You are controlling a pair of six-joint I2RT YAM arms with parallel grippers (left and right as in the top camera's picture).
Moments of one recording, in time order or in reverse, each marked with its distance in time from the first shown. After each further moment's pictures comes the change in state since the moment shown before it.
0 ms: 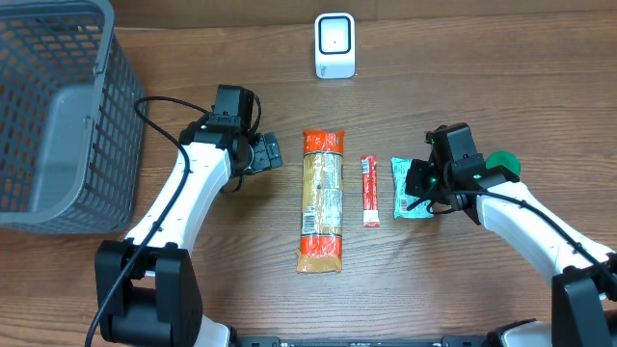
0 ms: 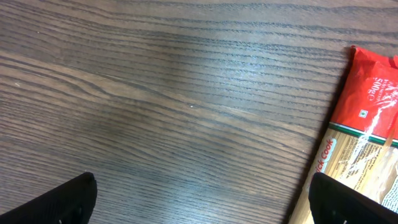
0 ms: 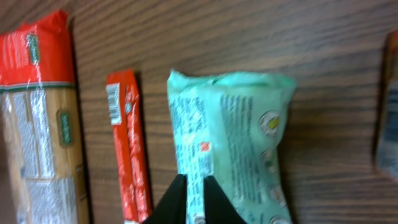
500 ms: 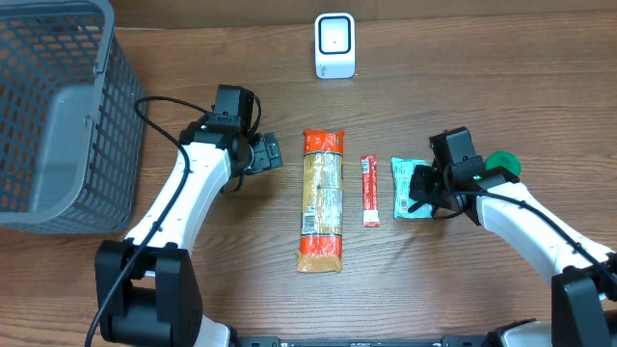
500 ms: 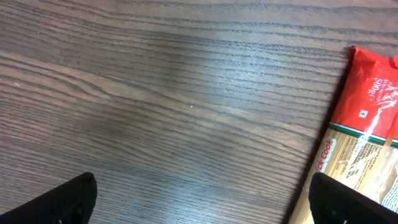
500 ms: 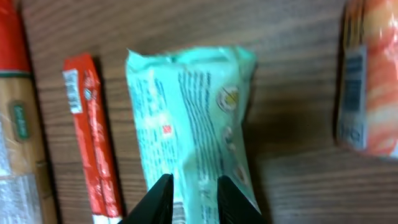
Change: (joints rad) left arm 0.000 0.000 0.000 0.000 0.000 0.000; right arm 0.000 0.000 -0.006 -0.084 0.042 0.001
